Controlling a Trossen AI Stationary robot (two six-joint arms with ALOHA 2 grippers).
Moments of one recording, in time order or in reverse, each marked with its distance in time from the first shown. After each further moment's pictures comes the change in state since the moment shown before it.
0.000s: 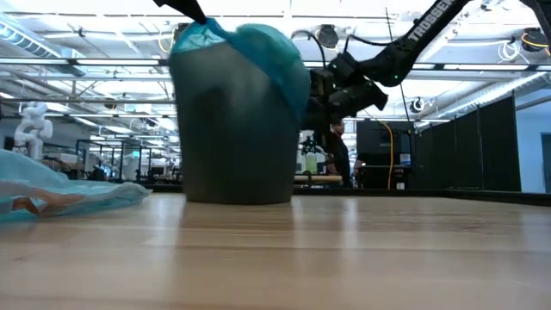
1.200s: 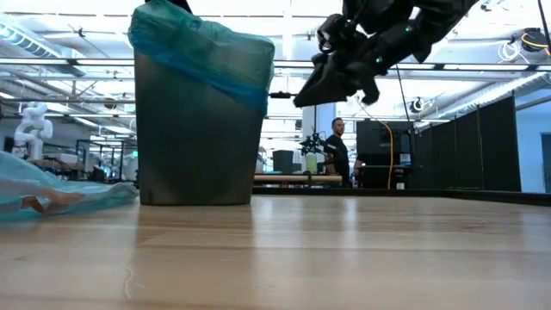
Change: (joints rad) left arm 0.000 0.001 -0.001 -0.106 0.002 -0.127; right arm 0.438 -0.313 -0.245 0.044 0.720 -1.002
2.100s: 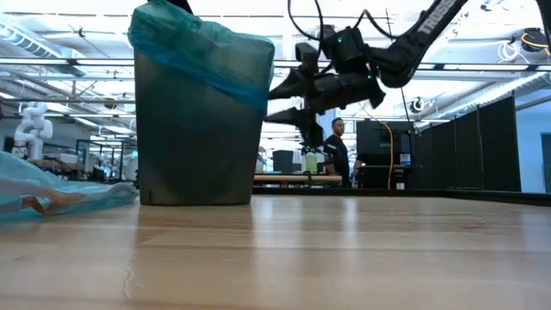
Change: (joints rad) left arm 0.000 0.000 0.000 0.009 0.019 -0.031; right arm -0.211 0.303 0.093 0.421 -0.493 1.290
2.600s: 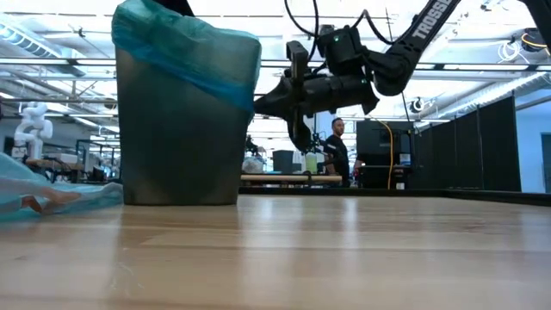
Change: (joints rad) left arm 0.000 0.000 0.000 0.000 0.003 -0.001; right arm 0.072 0.061 0.001 0.128 0.102 -0.040
